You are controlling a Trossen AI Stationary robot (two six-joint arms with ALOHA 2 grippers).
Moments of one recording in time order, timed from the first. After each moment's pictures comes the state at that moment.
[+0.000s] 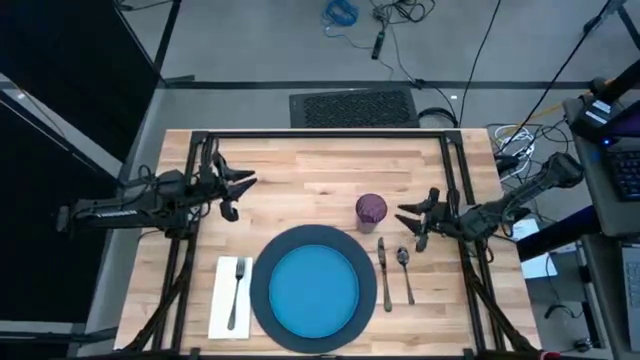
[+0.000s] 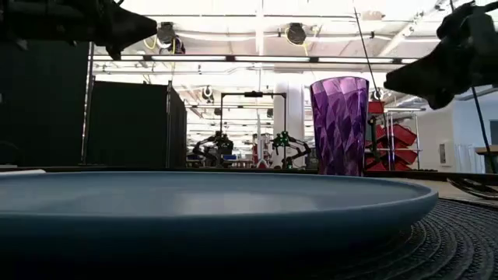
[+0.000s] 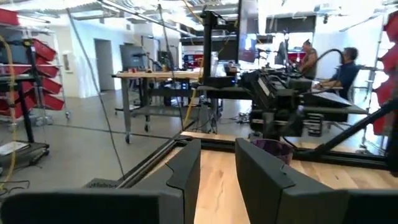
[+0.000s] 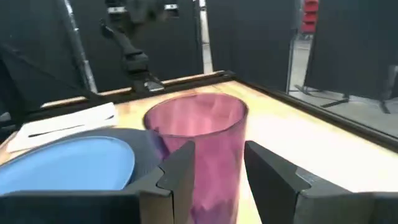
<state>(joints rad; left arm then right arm) 0.20 0.43 0.25 0.33 -0.05 0.03 0.48 0.52 0.01 0.45 0.84 0.17</state>
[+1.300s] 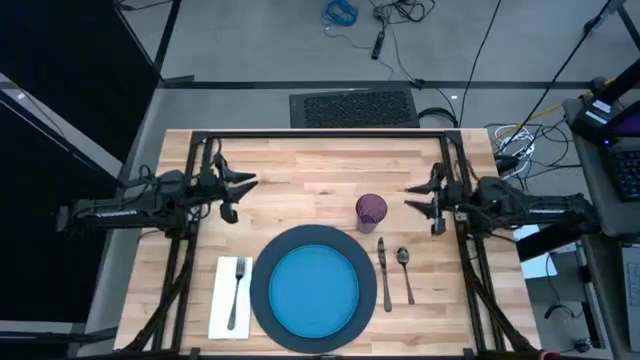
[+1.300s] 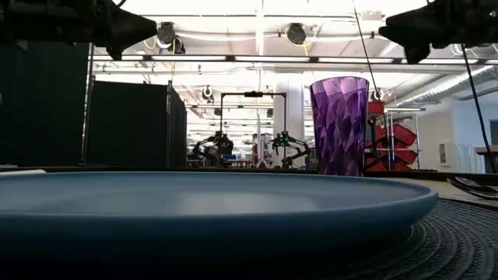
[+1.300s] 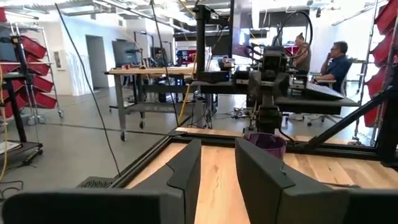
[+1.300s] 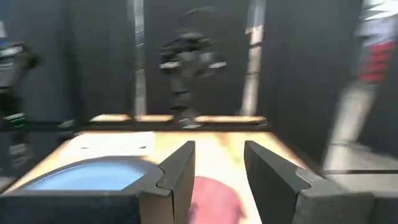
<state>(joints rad) 0.20 0.43 0.25 0.30 -0.03 0.04 -0.02 0.15 0.26 0.01 0.11 -0.06</state>
